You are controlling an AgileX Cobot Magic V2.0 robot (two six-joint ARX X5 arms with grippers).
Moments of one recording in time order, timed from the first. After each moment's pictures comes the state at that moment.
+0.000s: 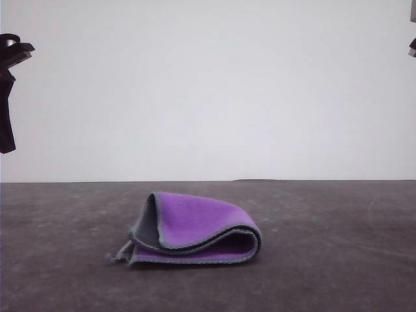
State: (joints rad) left_arx 0.01 1.44 1.13 -0.89 0.37 0.09; right_arx 0.02 1.09 0.82 -0.61 -0.19 0.00
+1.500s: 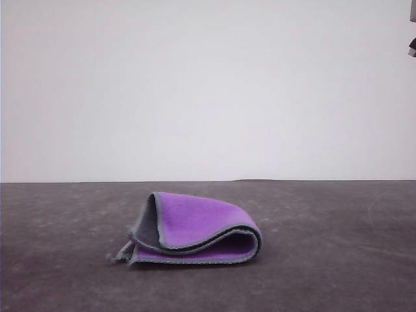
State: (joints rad) left_arx 0.07 0.03 0.12 -0.38 0.16 0.06; right_arx 0.02 1.09 0.82 -0.61 -0.19 0.00
